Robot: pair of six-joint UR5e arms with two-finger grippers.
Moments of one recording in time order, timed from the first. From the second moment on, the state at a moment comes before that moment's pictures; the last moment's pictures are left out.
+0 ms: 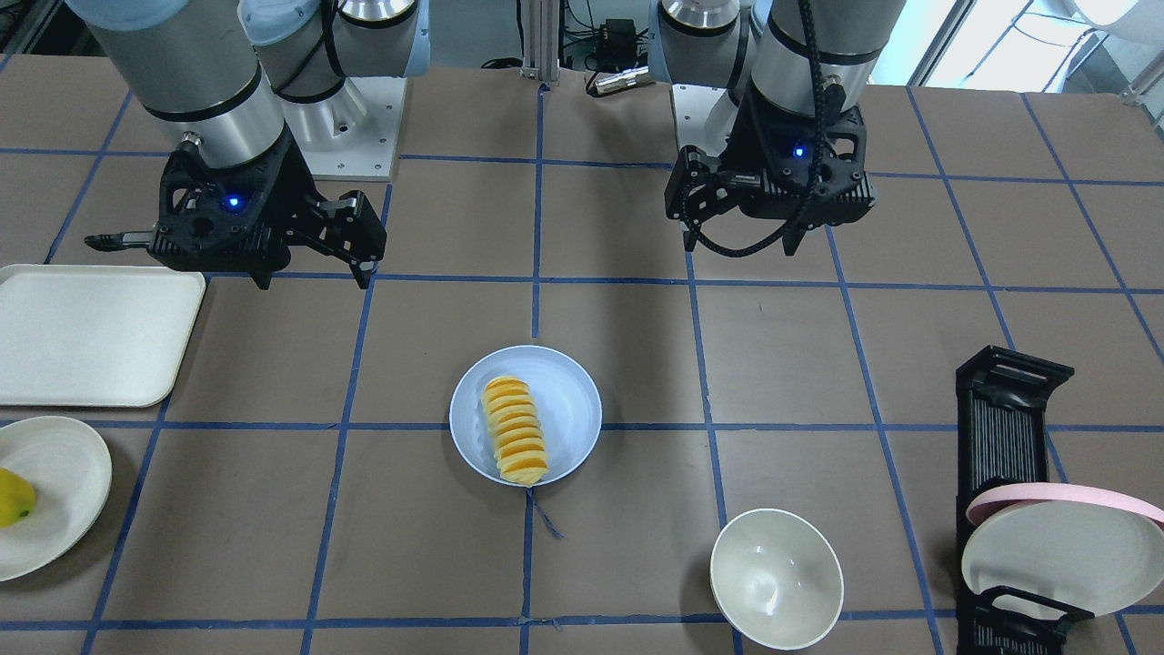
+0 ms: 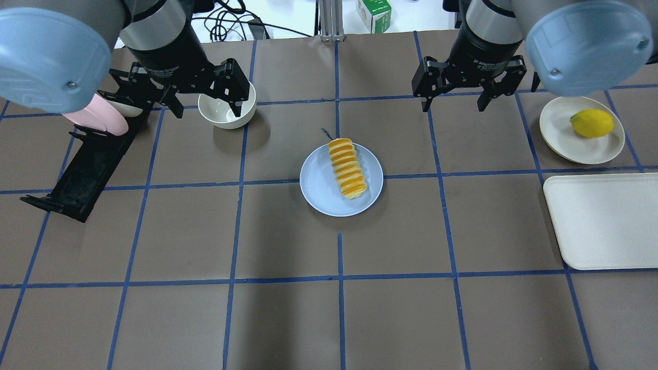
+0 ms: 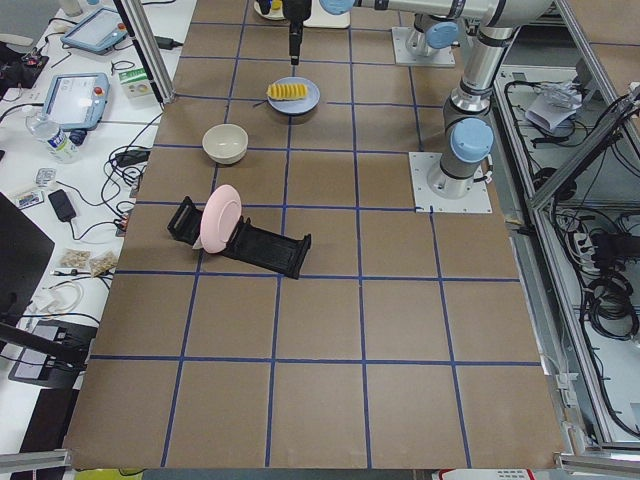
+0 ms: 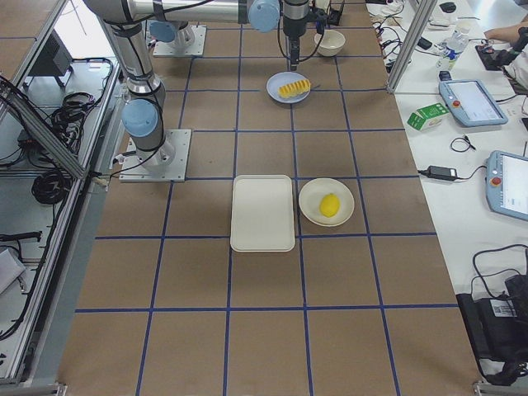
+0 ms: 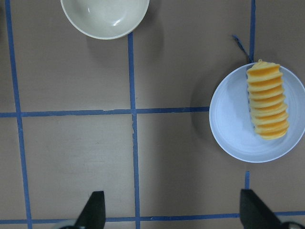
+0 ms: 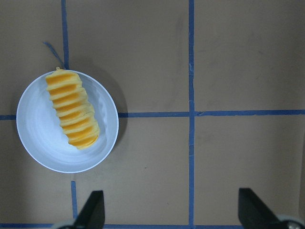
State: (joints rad) left arm -1.68 -1.61 -1.50 -1.56 1.58 -0.07; right arm 1.63 -1.49 1.55 -1.69 -1.52 0.07
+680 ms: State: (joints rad) left arm -1.63 -1.59 -1.49 -1.60 1.58 -0.10; right arm 1.63 -1.48 1.56 -1.69 -1.56 0.07
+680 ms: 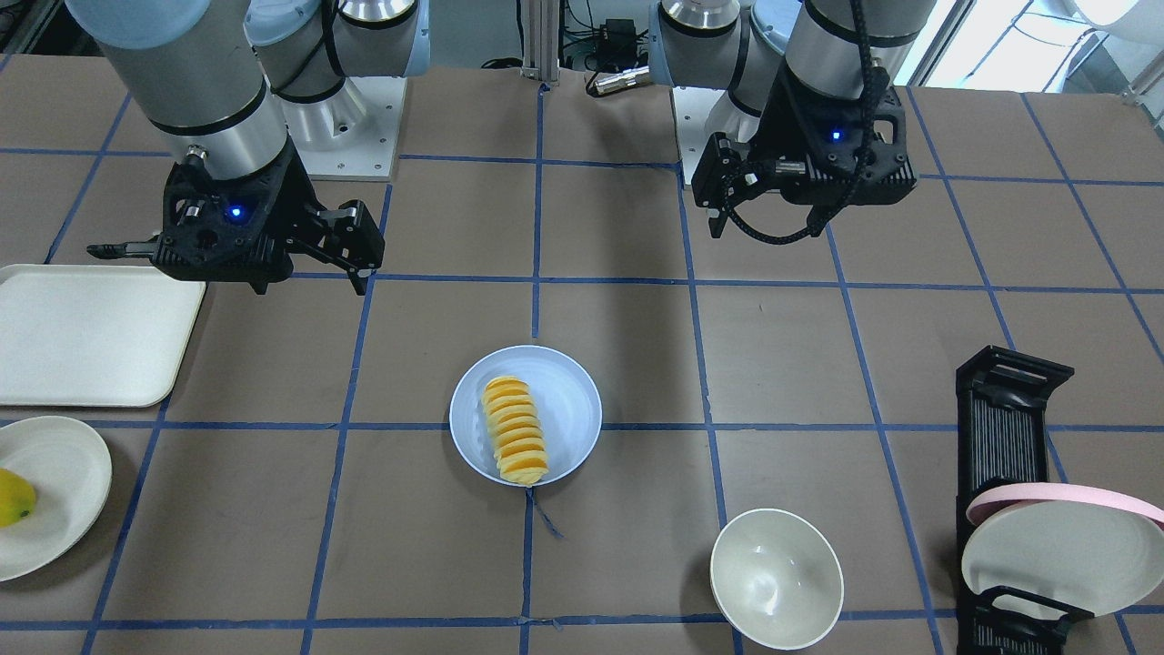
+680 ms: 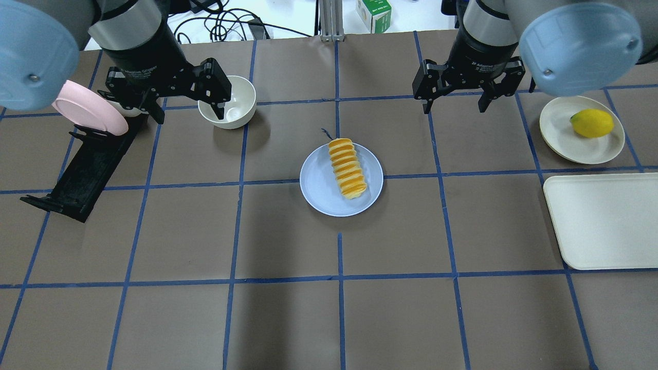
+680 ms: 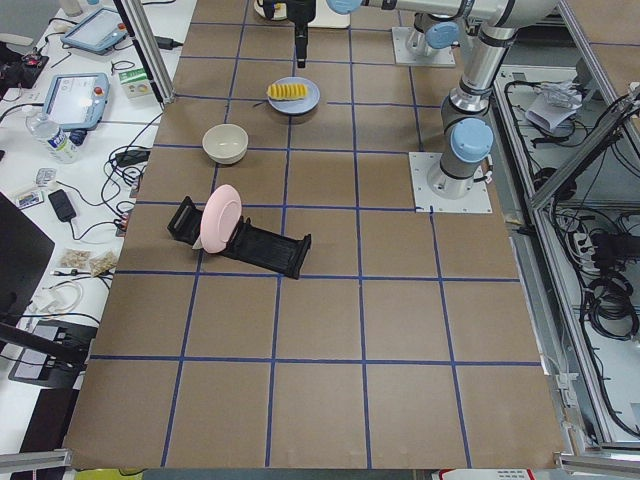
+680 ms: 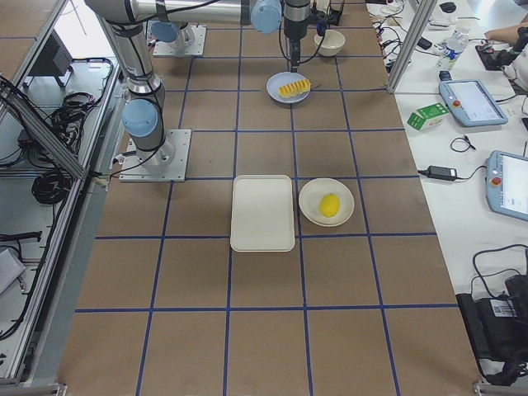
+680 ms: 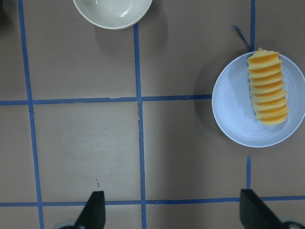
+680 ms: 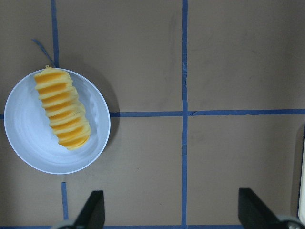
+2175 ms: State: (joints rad) left arm -1.63 -1.58 -1.50 -1.59 1.58 -0.08; right arm 1.63 -1.48 1.56 -1.70 -1.57 0.07
